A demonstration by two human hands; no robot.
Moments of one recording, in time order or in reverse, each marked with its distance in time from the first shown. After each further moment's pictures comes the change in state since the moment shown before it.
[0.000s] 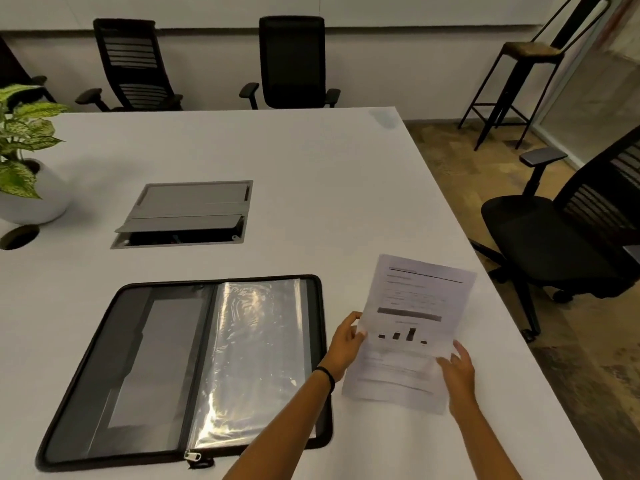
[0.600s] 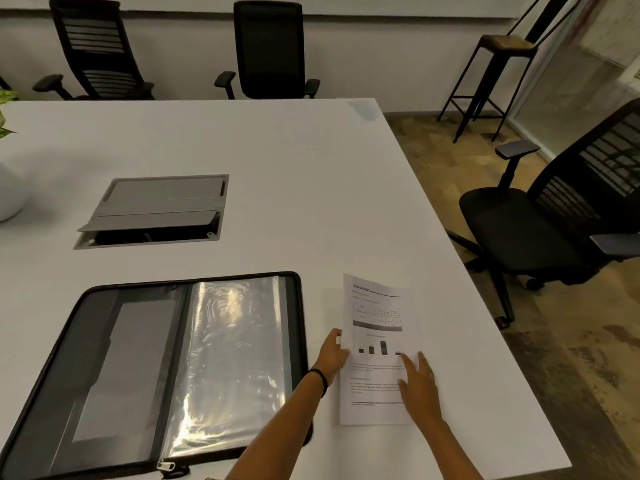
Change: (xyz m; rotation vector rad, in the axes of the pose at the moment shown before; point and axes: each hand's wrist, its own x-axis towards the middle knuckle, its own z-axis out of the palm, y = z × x) left_hand 0.008 -0.030 0.020 0.094 0.026 -0.337; right_hand -0.011 0.045 0.003 -1.087 -0.147 -0.379
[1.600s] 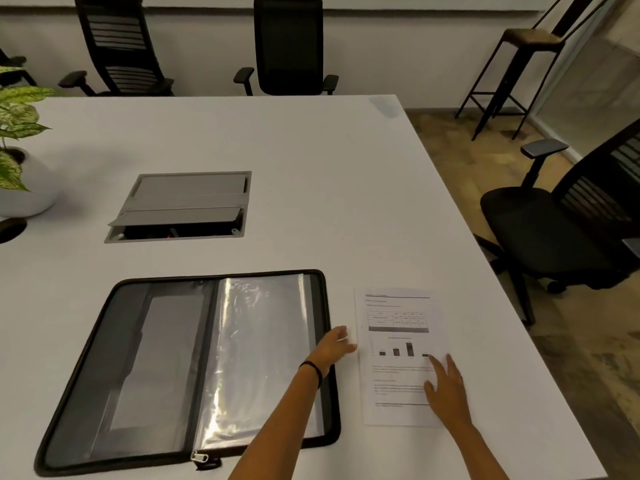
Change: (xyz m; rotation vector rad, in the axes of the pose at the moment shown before) left_hand -0.010 0.006 -0.063 0.049 -0.078 -0.101; right_hand -0.003 0.000 0.003 0.121 0.038 0.000
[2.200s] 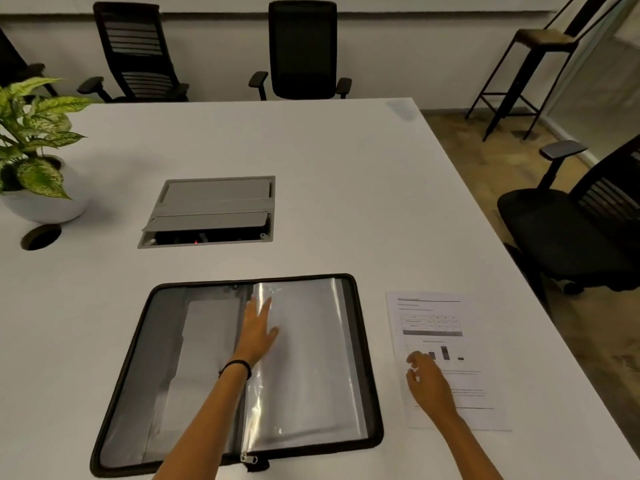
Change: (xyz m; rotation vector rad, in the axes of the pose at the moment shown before) left_hand -0.039 -0.042 -0.211 0.667 0.497 0.218; right_hand -0.024 -0.109 0.035 0.133 0.029 -0.167
